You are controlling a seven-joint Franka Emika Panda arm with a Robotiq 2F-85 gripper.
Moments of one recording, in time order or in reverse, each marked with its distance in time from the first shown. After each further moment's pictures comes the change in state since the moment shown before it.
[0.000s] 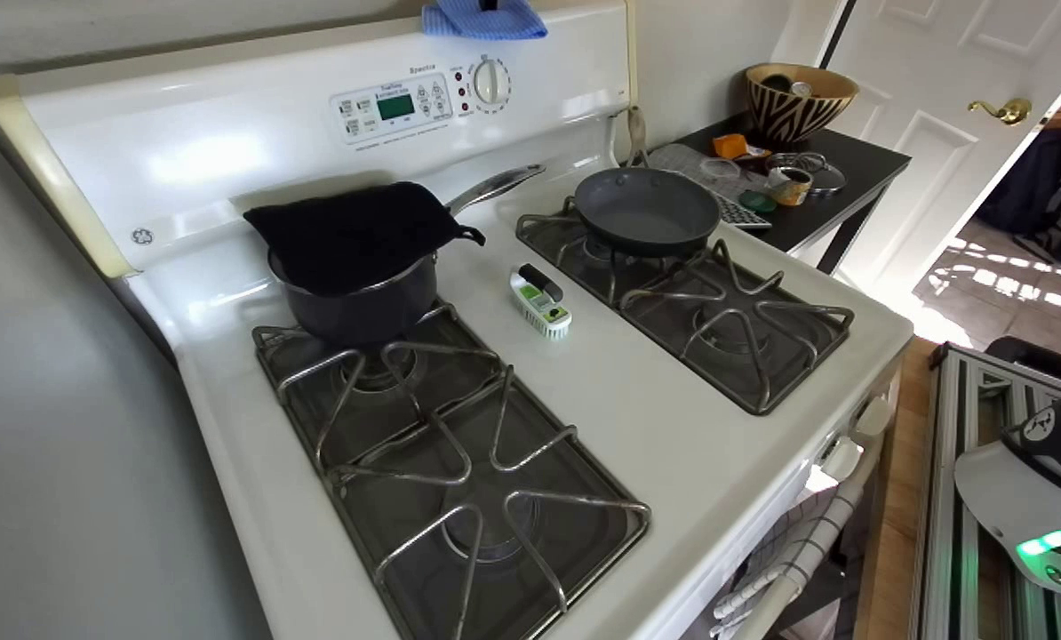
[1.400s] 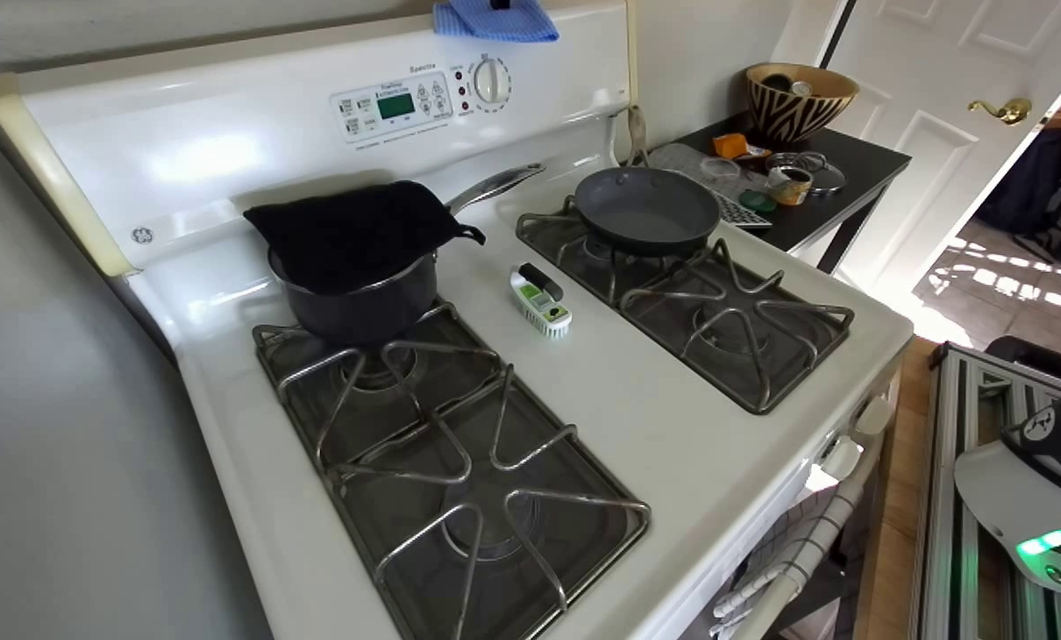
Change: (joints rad) arm -0.041 0.019 0.021 0.057 0.000 -0.092 -0.029
